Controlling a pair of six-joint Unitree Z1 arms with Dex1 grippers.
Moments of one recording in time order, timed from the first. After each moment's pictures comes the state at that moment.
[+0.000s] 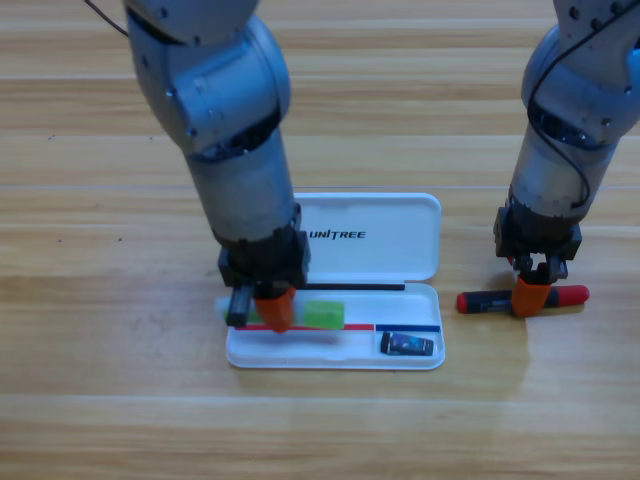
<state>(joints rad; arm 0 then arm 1) -0.86 2.10 -1.57 0.90 0.01 0.75 0.69 2.16 -1.53 0.86 -0.08 -0.84</state>
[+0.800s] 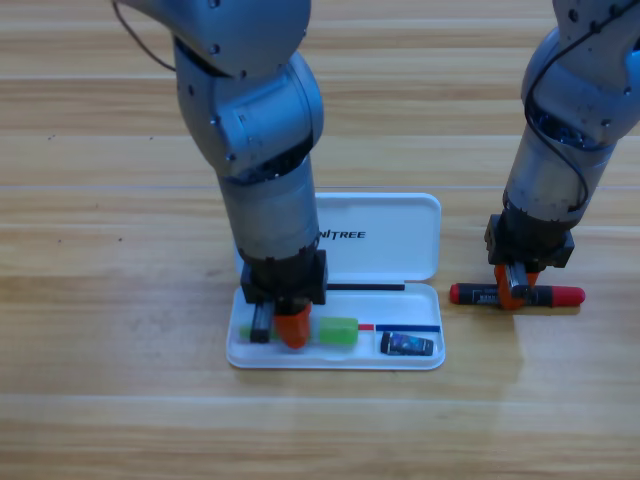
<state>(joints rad) -0.89 2.17 -1.61 0.90 0.01 0.71 0.68 2.17 -1.53 0.86 -0.01 -0.89</state>
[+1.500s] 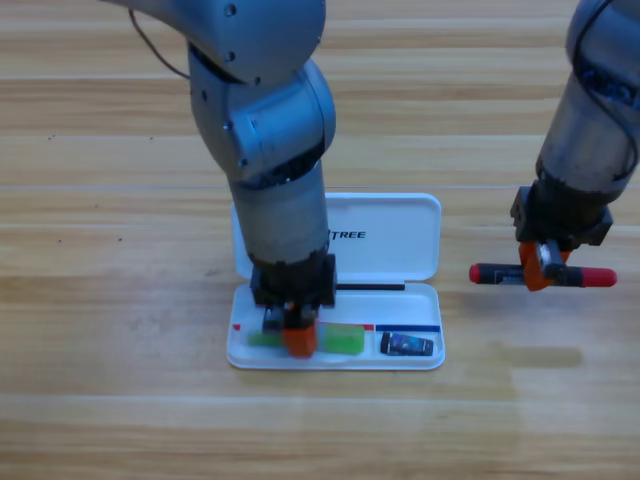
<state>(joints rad) -0.90 2.19 -1.64 0.91 0.00 0.69 0.70 2.03 -1.53 0.97 -0.01 -0.88</state>
